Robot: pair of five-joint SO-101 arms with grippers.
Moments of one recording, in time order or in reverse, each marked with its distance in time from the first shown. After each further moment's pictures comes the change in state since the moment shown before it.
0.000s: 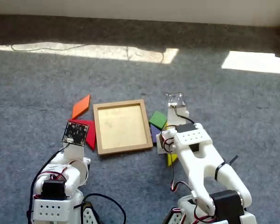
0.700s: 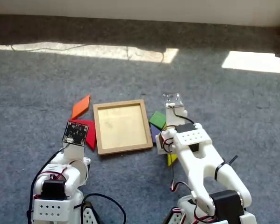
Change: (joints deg) left arm 0.0 0.0 0.0 0.0 0.0; right arm -0.4 0.0 0.0 0.0 2.9
